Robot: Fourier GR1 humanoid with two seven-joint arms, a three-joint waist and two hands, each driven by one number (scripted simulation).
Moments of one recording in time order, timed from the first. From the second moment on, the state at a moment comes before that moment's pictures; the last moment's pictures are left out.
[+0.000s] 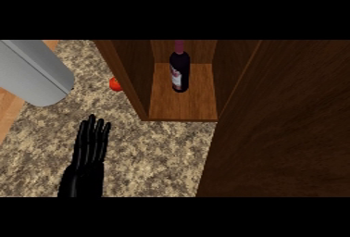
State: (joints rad) left arm 0.09 0.38 -0.60 -1.86 0.51 0.56 -0.48; right arm 0.29 -0.26 0.54 -2.51 -0.09 0.28 0.44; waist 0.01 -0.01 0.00
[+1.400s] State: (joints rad) left arm 0.45 0.69 -0.19 -2.02 0.81 0.15 -0.56; right arm -0.40 -0.08 0.83 -2.26 -0.07 -0.25 0.70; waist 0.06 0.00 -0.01
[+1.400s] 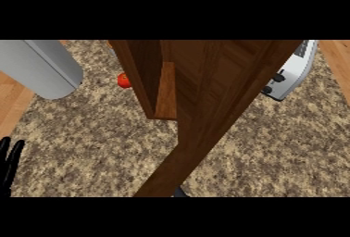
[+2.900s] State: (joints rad) left arm 0.44 0.80 0.12 -1.94 1.02 -0.08 -0.47; right arm -1.33 0.00 0.47 -1.01 -0.80 -0.01 0.43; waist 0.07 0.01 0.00
